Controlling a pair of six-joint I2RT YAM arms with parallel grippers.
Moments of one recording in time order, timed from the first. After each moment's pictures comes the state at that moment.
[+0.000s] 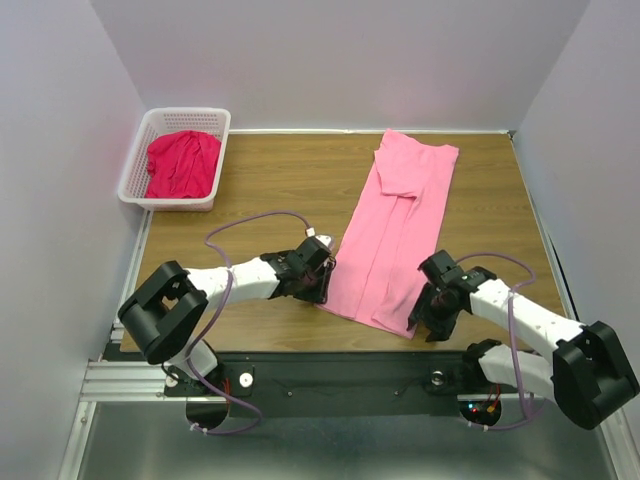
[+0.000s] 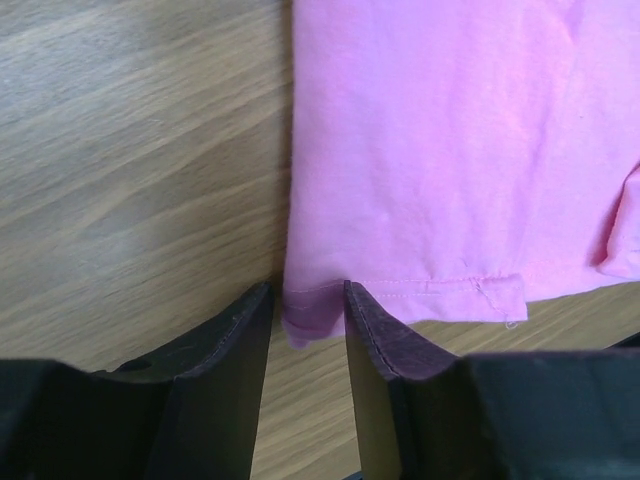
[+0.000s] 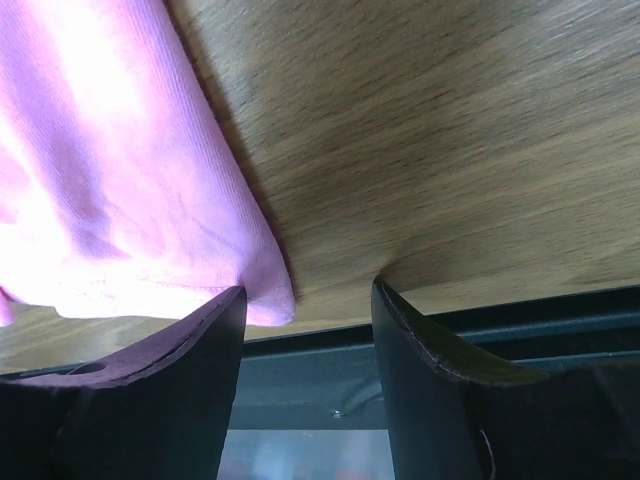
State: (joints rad) left arm -0.86 1.52 0.77 -0.29 -0.01 -0.57; right arm 0.50 1.08 0.51 -0.82 -0.06 1.06
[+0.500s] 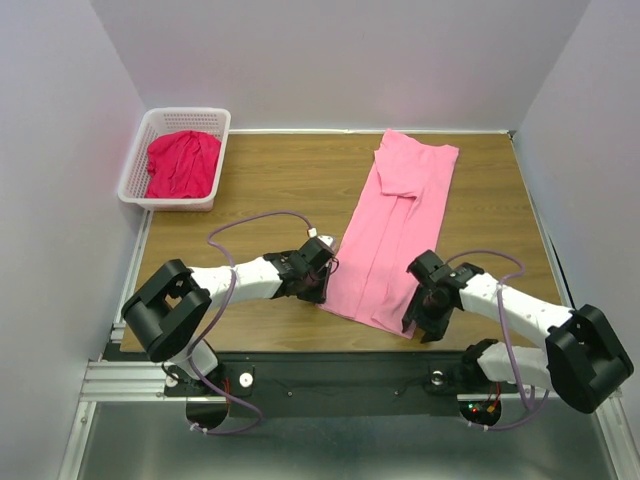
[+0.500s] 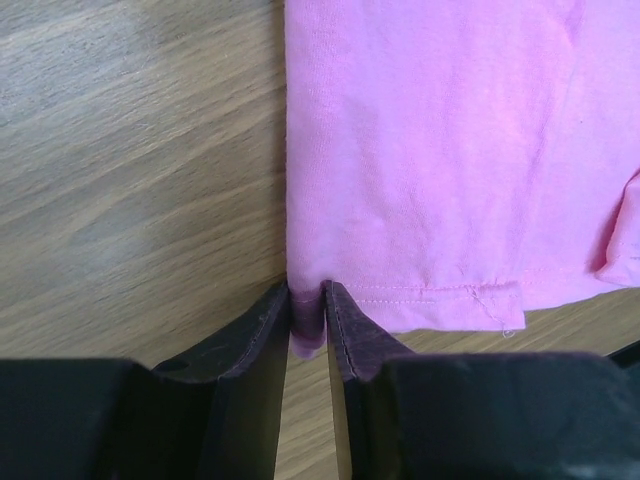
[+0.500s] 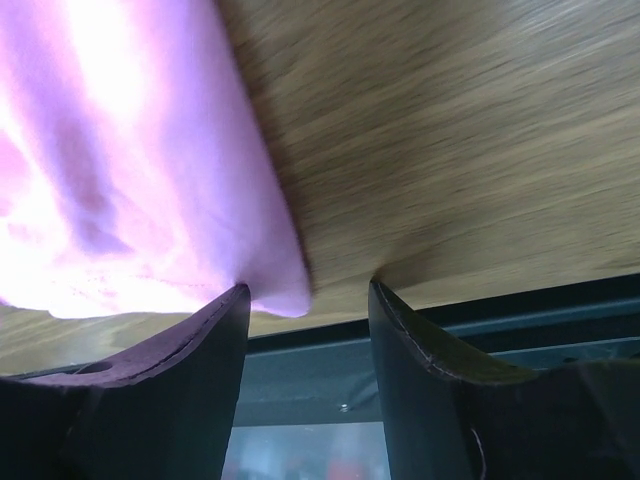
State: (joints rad) left arm -0.89 1.54 0.79 -0.29 -0.03 -0.58; right arm 0.57 1.17 0.55 -0.82 -0.06 1.11
